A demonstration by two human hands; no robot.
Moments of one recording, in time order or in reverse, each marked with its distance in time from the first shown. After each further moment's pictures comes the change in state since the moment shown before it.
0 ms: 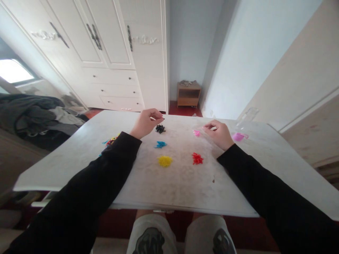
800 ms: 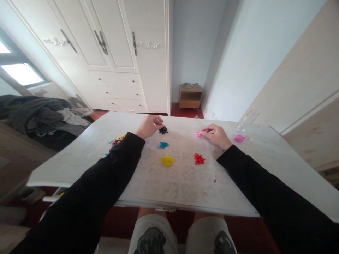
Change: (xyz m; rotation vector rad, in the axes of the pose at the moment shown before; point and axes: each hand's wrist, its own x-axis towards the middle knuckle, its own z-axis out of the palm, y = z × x) left_hand -0.001 -0.027 -0.004 0.205 -0.097 -0.151; right_hand 0.002 0.026 0.011 -0.034 -0.126 0.006
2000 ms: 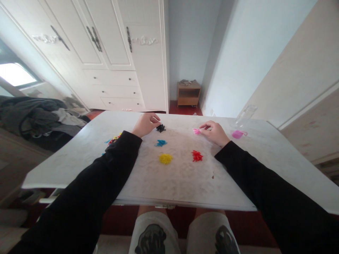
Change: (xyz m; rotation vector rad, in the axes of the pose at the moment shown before) left_hand -0.002 0.007 -0.002 0.051 -0.005 -0.034; right_hand -0.001 -0.010 -0.003 -0.021 -0.021 0.026
